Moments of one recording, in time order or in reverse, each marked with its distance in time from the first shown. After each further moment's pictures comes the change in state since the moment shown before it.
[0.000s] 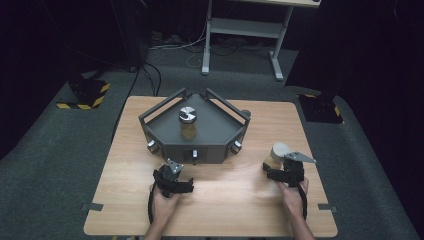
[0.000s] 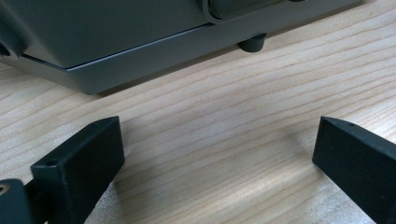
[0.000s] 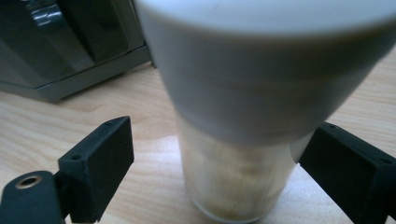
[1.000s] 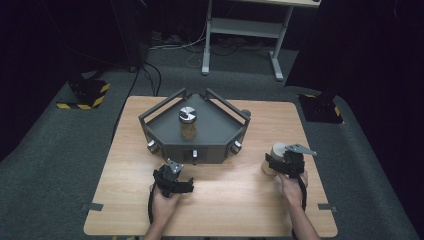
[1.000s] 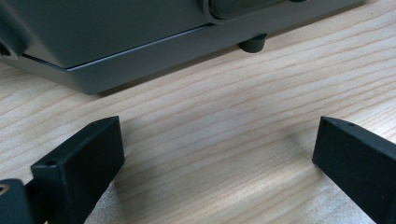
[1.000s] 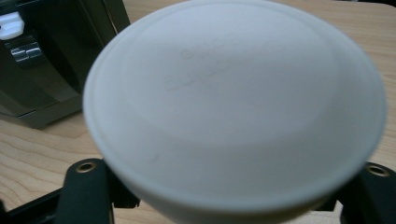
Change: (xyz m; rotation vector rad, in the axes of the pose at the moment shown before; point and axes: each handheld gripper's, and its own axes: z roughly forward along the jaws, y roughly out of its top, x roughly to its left) left arm 0.000 0.000 0.000 0.000 0.002 -0.003; right arm -0.005 0.015 0.008 -0.022 -0.015 -0.012
